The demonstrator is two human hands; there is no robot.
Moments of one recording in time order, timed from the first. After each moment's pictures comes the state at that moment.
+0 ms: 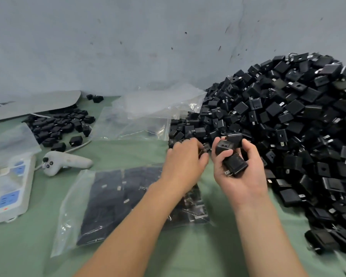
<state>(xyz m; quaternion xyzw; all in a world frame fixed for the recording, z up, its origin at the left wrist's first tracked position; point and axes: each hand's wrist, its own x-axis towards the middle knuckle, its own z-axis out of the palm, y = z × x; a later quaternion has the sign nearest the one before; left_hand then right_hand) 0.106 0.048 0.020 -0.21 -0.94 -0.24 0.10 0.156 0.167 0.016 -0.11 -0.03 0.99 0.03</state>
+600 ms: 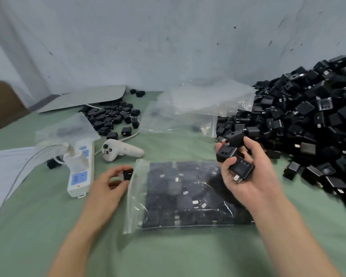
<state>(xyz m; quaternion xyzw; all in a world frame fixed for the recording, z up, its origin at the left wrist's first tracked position) 0.160 -0.220 -0.017 0.08 -0.85 -0.51 0.09 0.144 0.069 0.020 -0.11 -0.17 0.98 -0.08</state>
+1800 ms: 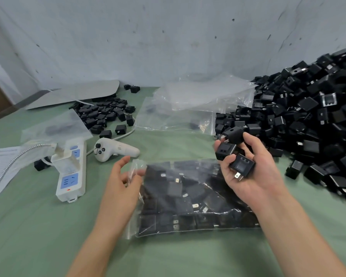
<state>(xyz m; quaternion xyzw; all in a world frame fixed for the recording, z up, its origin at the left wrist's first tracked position) 0.149 -0.178 -0.027 0.10 -0.80 -0.58 0.10 0.133 0.067 0.021 -0.13 -0.21 0.97 -0.06</state>
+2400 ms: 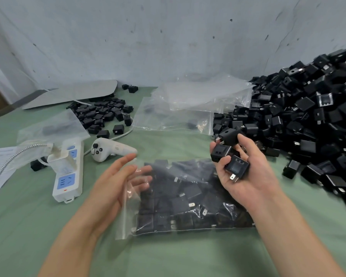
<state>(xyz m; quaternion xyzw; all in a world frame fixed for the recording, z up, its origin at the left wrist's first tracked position) 0.141 -0.188 -0.003 0.08 -0.59 -0.80 -0.04 0.137 0.062 0.024 -0.14 -0.21 0.96 -0.07</state>
